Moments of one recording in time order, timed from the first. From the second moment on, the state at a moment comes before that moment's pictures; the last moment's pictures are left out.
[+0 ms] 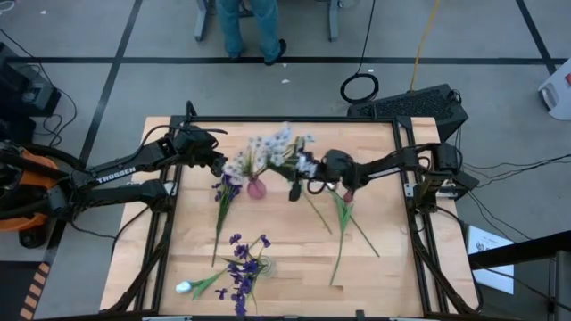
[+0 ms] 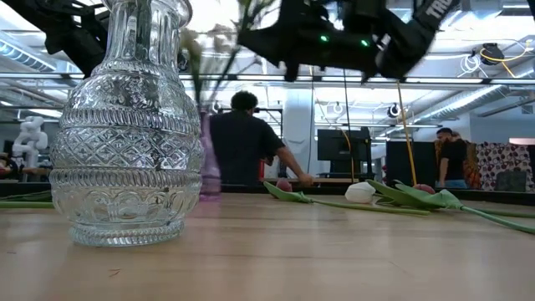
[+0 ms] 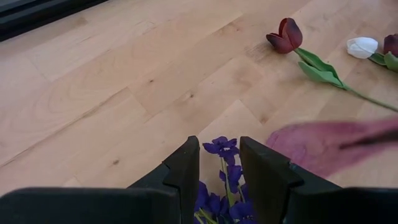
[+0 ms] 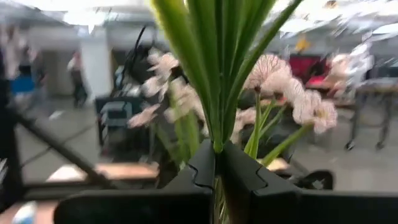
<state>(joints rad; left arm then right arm) 0.60 0.85 0.55 -0.48 0.10 -0.33 -0.10 1.78 0.90 1.06 -0.02 0.01</state>
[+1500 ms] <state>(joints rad) 0.60 0.85 0.55 -0.48 0.10 -0.32 -0.08 1.81 1.38 0.24 -0.03 -0.03</state>
